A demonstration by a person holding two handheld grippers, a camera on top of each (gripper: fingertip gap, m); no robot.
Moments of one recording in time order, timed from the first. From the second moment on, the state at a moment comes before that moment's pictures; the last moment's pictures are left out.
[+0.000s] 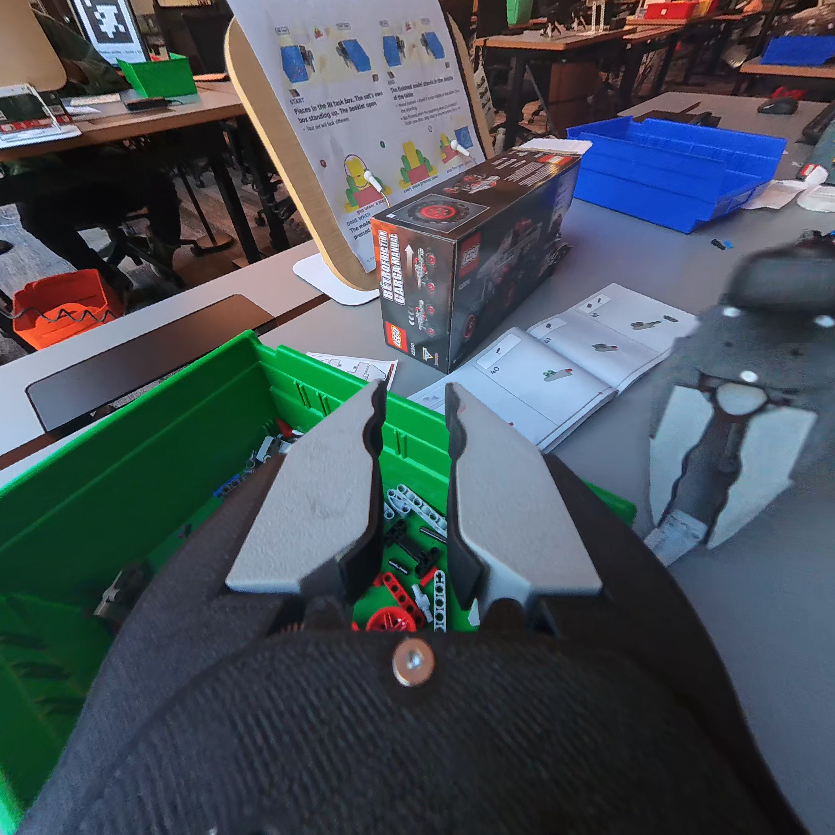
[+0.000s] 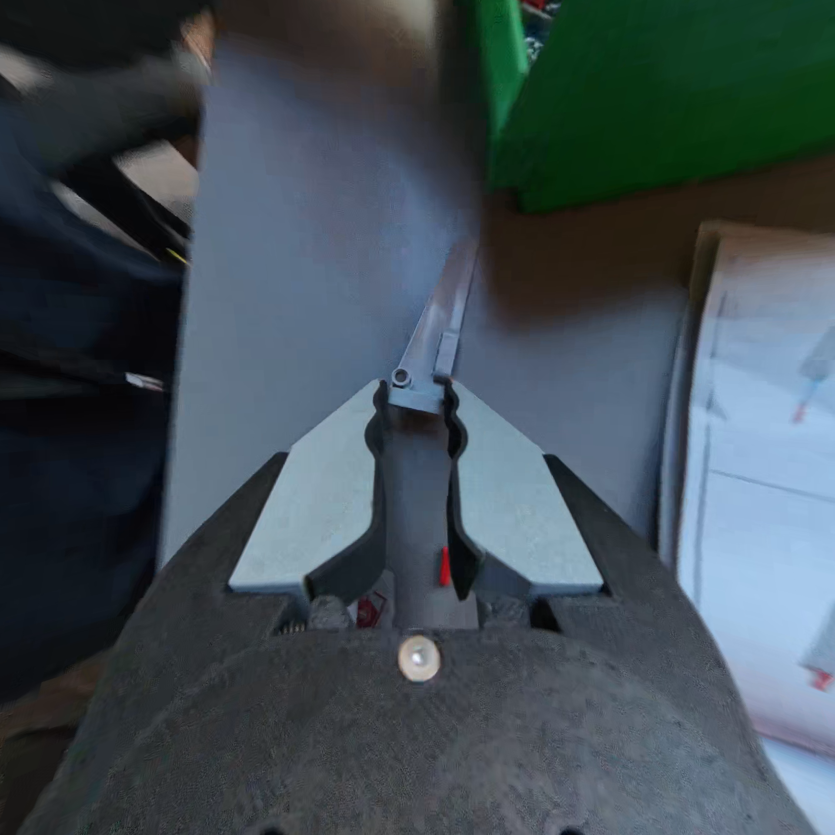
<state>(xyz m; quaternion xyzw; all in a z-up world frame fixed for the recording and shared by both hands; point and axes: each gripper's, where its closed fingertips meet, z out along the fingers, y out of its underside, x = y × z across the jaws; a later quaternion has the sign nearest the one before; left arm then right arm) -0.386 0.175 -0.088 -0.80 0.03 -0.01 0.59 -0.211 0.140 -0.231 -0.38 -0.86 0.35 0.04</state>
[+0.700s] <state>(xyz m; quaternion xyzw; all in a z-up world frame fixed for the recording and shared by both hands) -0.389 0.175 -0.088 -0.80 0.02 -0.03 0.60 -0.226 0.173 -0.230 -0.47 -0.82 0.33 0.07</state>
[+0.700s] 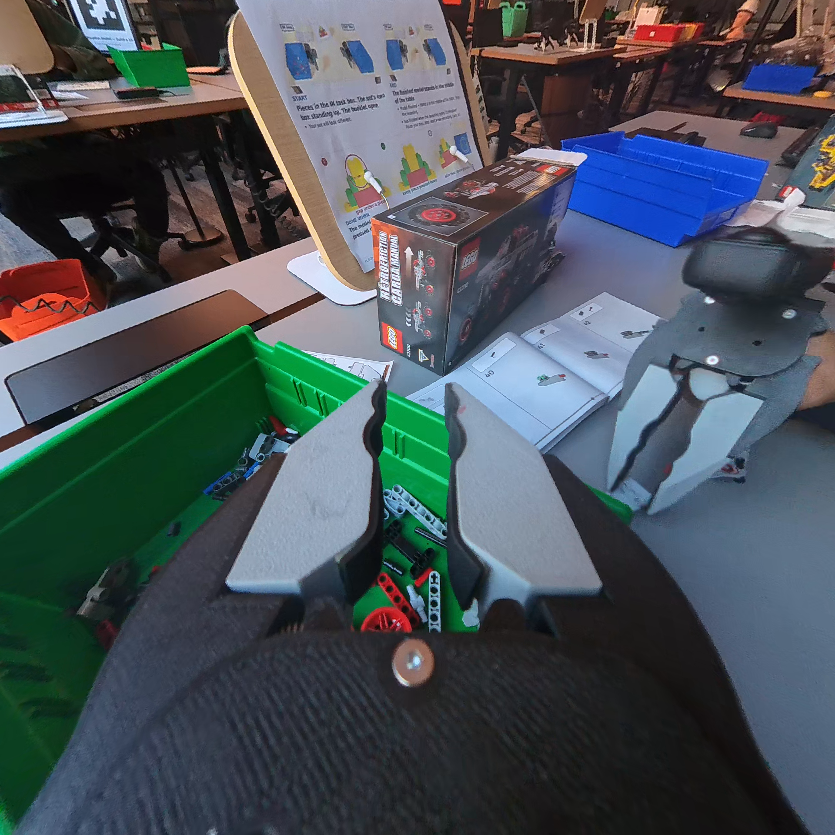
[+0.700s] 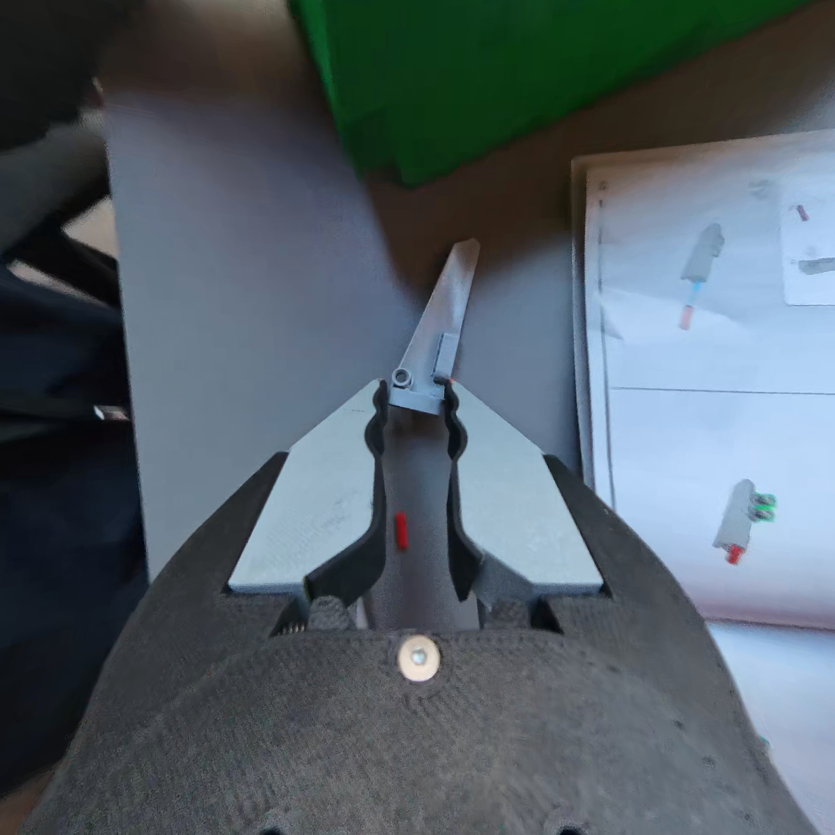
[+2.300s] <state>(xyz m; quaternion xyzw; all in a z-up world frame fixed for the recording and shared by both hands) -0.429 0.156 -0.068 -0.78 -0.05 0.05 0.62 -0.228 0.263 -0.145 -0.44 -0.68 0.47 0.36</state>
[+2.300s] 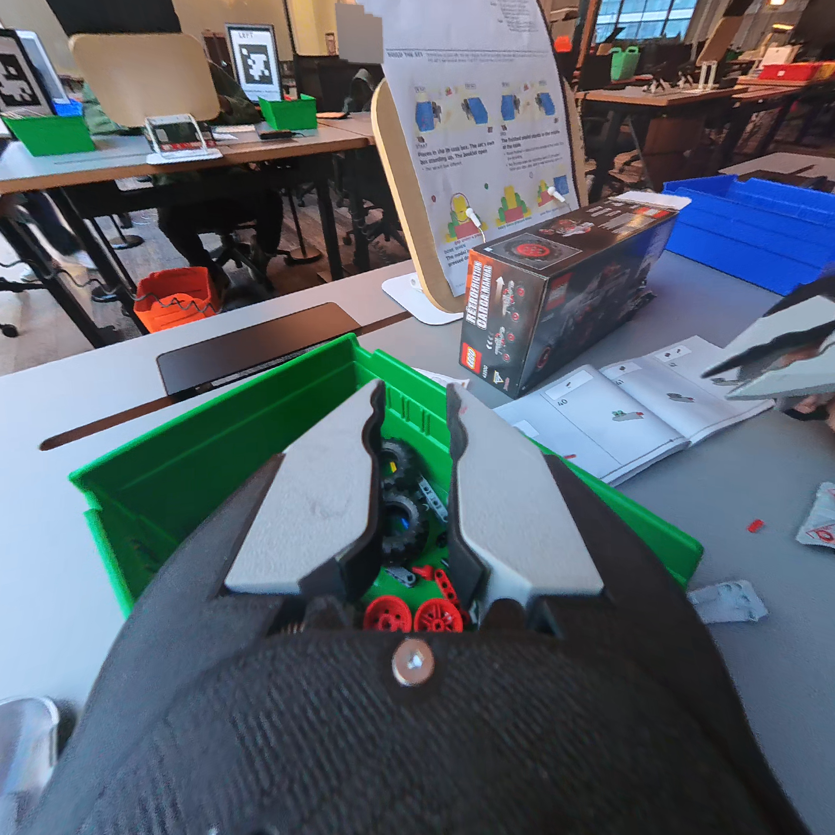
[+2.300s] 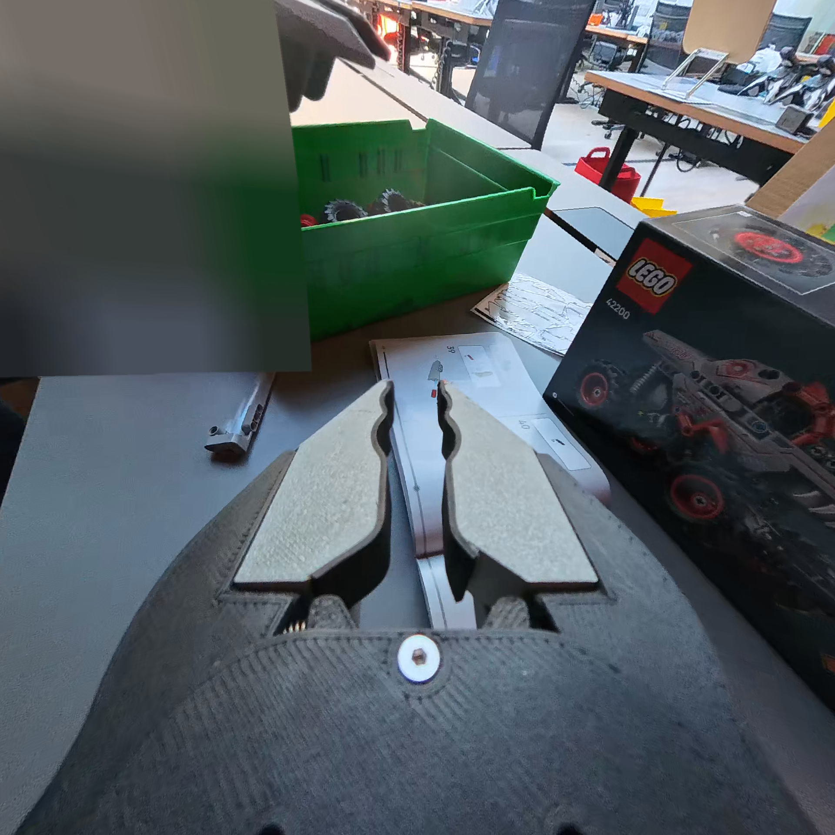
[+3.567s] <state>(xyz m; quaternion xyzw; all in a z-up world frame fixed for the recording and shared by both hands) -0.442 0.056 -0.223 -0.97 0.18 0.18 0.01 -0.213 0.263 -0.111 -0.41 -0.66 0.50 0.39</state>
